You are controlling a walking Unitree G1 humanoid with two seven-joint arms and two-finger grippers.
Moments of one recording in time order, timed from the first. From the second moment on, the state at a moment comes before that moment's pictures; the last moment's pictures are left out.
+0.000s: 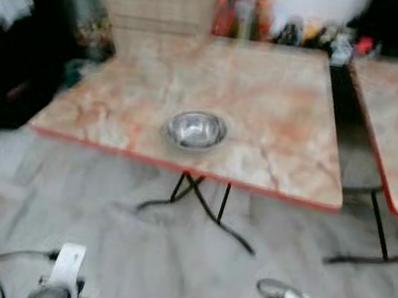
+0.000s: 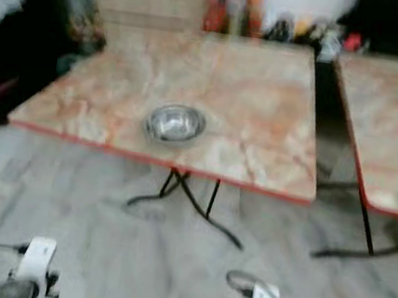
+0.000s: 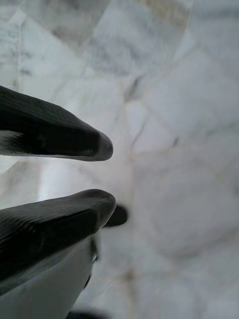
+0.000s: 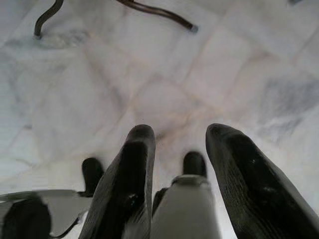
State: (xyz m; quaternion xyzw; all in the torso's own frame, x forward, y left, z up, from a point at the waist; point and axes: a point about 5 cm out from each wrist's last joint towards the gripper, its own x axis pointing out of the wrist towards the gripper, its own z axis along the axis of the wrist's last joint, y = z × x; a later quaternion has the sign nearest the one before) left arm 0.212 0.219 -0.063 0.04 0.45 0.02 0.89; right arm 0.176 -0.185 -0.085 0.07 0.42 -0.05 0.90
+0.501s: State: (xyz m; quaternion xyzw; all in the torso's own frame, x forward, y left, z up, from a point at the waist) left arm 0.215 0.222 -0.062 0.02 0.44 0.05 0.89; right arm 0.175 -0.177 -0.086 0.07 0.42 -0.05 0.90
